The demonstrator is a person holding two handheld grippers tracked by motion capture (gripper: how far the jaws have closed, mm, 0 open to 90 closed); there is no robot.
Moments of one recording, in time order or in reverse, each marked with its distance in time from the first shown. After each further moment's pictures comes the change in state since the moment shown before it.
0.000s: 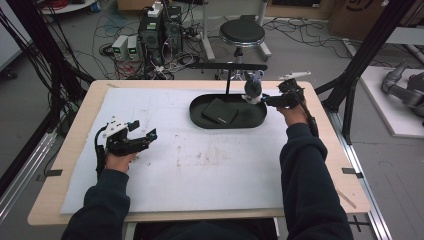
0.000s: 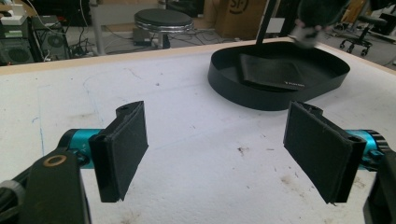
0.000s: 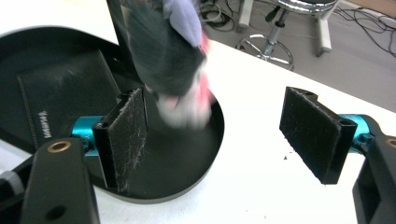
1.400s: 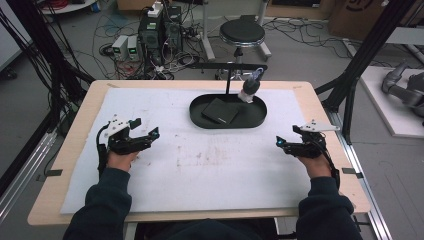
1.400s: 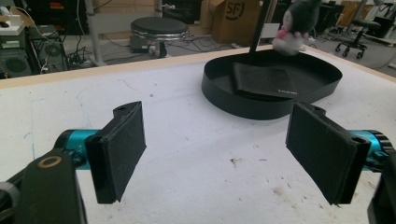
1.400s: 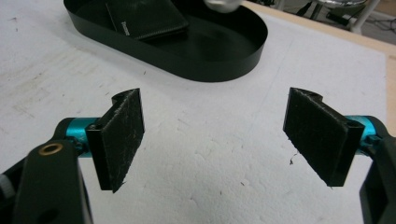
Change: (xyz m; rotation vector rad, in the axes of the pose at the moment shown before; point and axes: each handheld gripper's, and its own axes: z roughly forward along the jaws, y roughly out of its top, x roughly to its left) left arm -0.006 0.006 0.002 -0.027 -0.011 0.017; right arm 0.021 -0.131 -0.073 -0.102 0.114 -0.009
